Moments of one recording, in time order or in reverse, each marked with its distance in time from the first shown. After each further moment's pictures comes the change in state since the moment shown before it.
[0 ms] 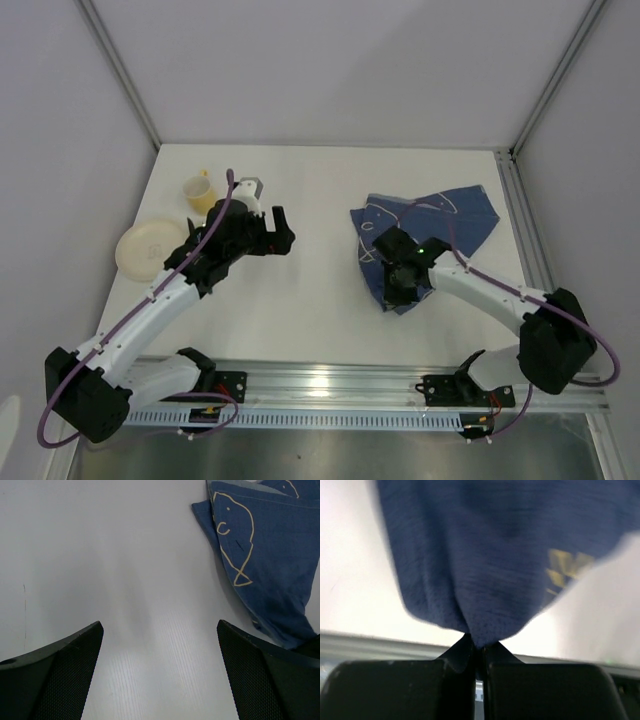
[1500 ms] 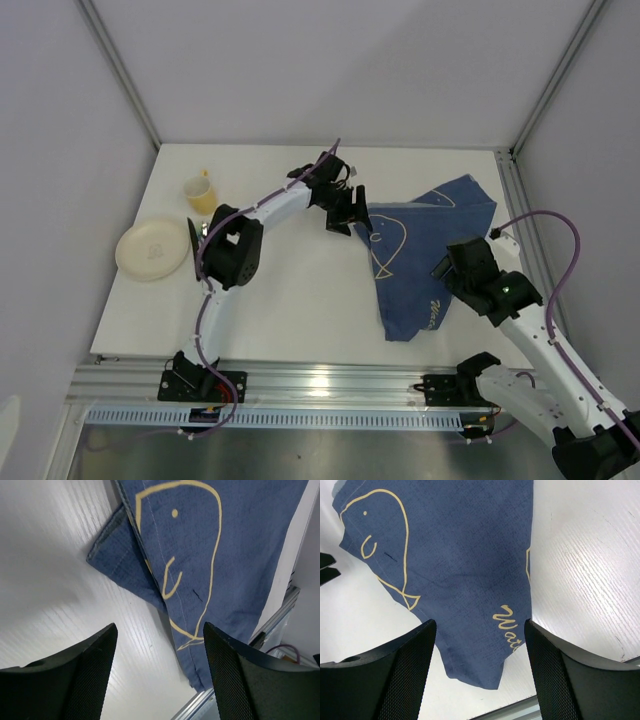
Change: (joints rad) left arm -0.047 1.228 0.998 -0.237 0.565 -0.163; right arm -0.288 -0.578 -0.145 -0.086 0.436 0.301
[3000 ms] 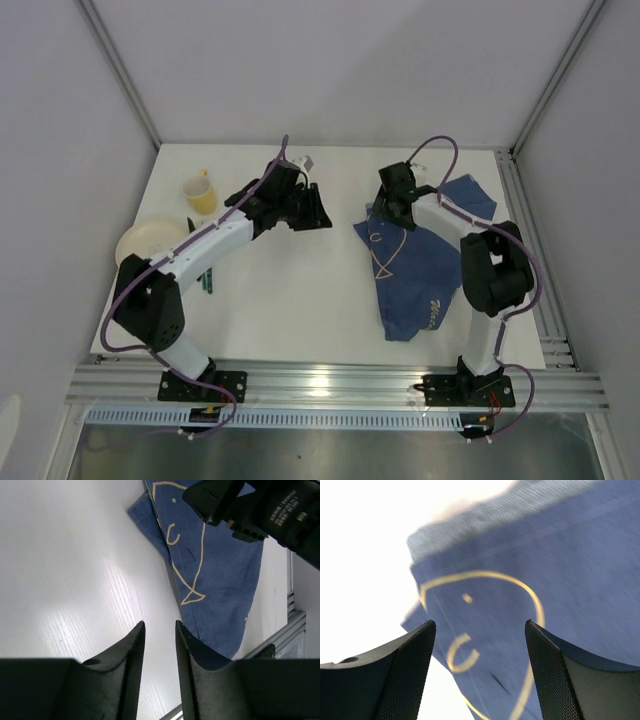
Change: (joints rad) left arm 0.010 -0.668 -0.583 0.184 -0.259 -0.042; right arm -0.031 1.036 0.528 0.509 -0.132 -0.296
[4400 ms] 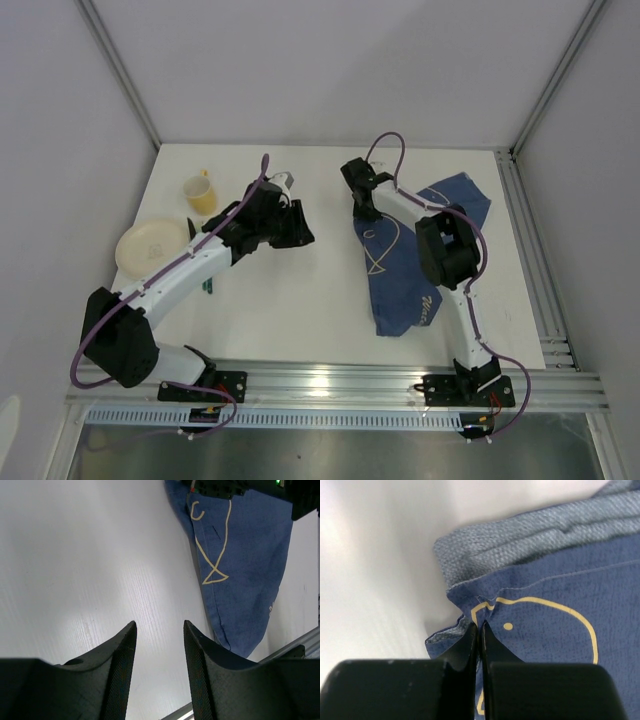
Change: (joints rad) left arm 0.000 -0.242 -0.229 -0.001 -0.128 0.036; right arm 0.102 0.396 0.433 -0.212 0.075 -0.092
